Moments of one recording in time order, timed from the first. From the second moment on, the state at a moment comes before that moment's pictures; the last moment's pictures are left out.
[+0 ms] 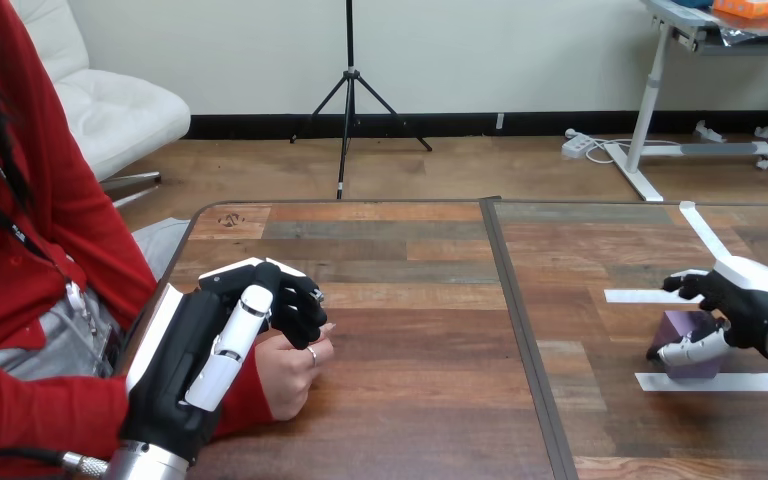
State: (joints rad) left arm 0.17 0.18 0.02 0.08 -0.10 -0.51 -0.29; right arm -0.68 -0.65 0.30 1.23 -0.55 -0.24 0.11
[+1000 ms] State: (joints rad) left arm 0.17 0.18 0.02 0.08 -0.09 -0.52 -0.29; right arm -0.69 -0.63 0.32 1.23 -0.56 -0.21 0.12
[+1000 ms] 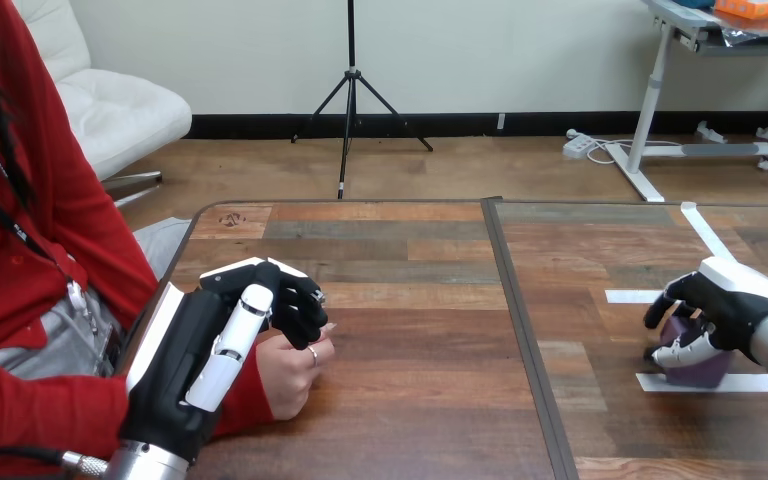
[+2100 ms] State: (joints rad) left arm 0.17 0.19 0.03 0.08 -0.09 -0.52 -0.29; right arm -0.77 -0.63 0.36 1.23 -0.60 -0.12 0.29
